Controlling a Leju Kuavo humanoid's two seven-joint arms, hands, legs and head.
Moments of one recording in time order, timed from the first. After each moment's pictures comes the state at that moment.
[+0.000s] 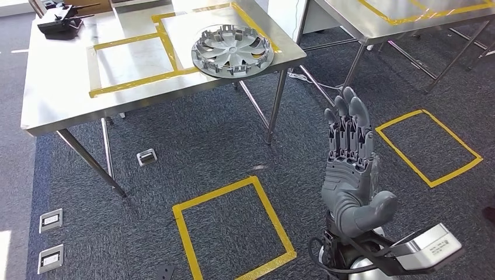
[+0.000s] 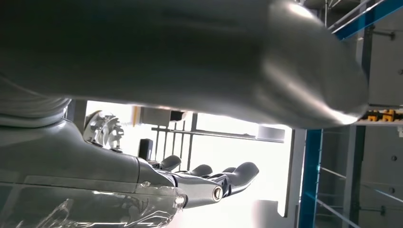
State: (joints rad) left arm -0.13 -0.05 -1.11 -0.29 0.98 0.51 -0.15; right arm -0.22 -0.30 0.77 -2.13 -0.06 -0.63 -0.32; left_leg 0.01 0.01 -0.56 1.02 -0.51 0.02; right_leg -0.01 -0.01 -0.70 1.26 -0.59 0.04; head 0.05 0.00
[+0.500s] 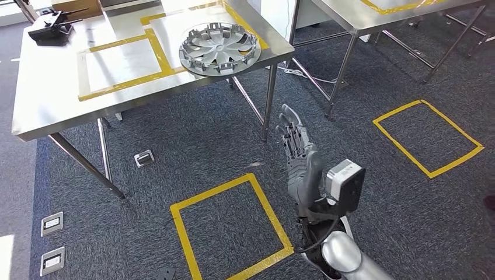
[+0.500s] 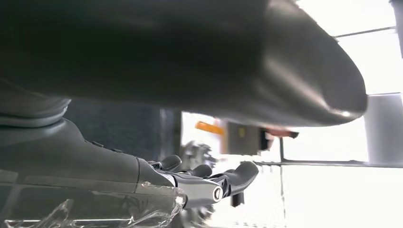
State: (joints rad) left arm -0.13 -0.05 -1.13 -0.29 0.99 0.50 -0.07; right arm -0.26 -0.22 0.78 -1.84 -0.26 -0.49 -0.20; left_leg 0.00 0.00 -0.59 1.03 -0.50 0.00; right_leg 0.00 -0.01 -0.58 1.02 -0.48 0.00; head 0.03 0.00
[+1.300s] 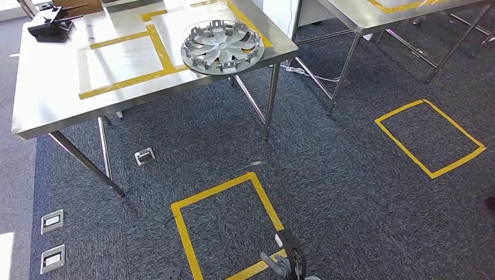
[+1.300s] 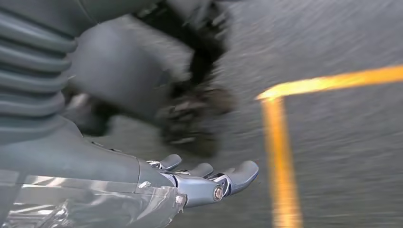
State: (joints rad) left arm -0.14 -0.05 -1.19 -0.31 0.97 0.53 0.01; right arm -0.16 -0.06 0.88 -0.67 -0.60 -0.23 0.13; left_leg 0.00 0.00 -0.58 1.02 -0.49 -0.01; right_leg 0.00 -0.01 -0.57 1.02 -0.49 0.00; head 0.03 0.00
